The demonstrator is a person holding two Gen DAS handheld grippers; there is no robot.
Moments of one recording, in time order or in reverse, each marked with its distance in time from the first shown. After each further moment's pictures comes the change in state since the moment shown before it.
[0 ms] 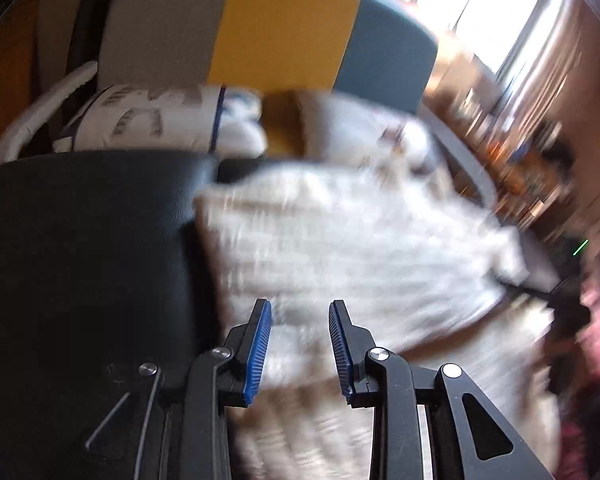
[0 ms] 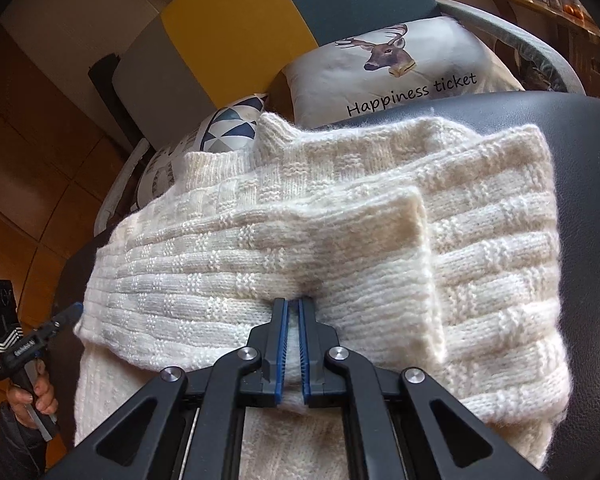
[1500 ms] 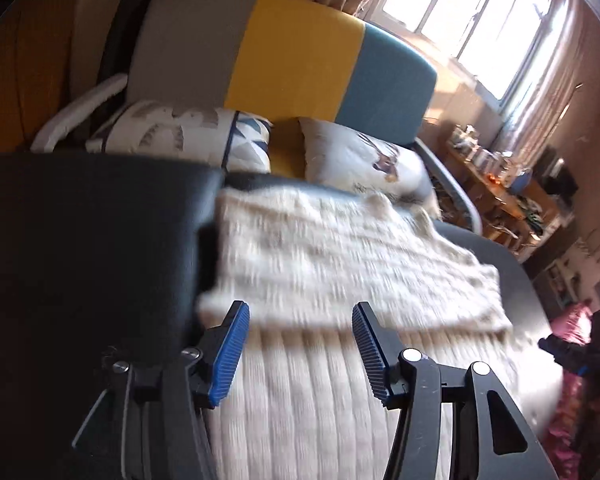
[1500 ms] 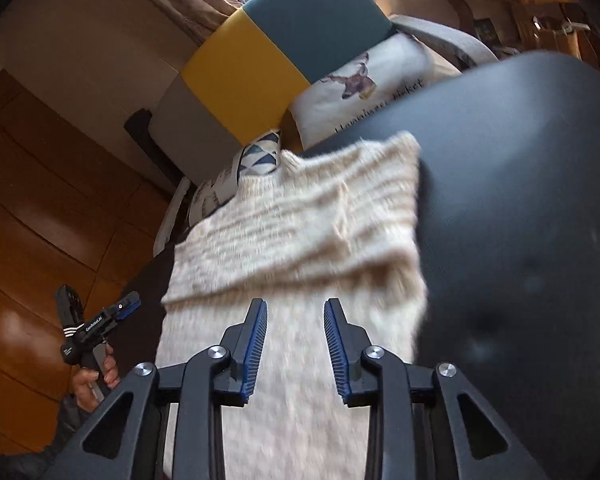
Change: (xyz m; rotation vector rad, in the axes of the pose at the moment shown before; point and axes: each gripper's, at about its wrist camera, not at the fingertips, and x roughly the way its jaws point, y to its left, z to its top) left arm -0.102 -0.022 -0.055 -0.112 -0.106 -0.078; right arm -0.186 -0.061 -0.147 0.218 -0.044 0.195
